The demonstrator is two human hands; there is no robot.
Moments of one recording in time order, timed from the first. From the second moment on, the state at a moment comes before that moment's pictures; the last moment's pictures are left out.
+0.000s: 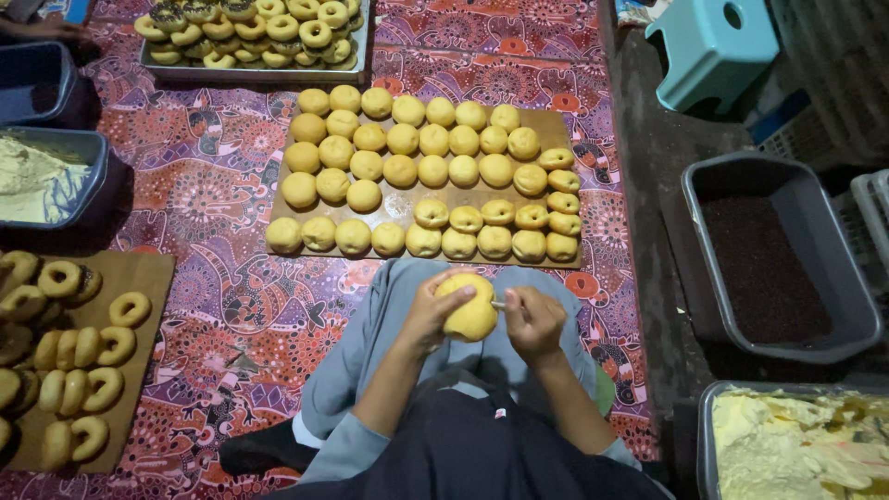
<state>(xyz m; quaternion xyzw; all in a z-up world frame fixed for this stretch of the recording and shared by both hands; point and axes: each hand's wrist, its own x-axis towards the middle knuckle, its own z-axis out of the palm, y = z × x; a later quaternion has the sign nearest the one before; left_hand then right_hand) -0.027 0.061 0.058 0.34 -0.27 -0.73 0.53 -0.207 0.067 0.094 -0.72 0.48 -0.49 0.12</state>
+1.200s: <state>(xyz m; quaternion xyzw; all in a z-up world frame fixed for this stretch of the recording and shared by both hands) -0.041 0.068 0.016 0.41 -0.11 -0.71 0.57 -0.186 0.048 0.021 -0.72 0.49 -0.49 0.09</state>
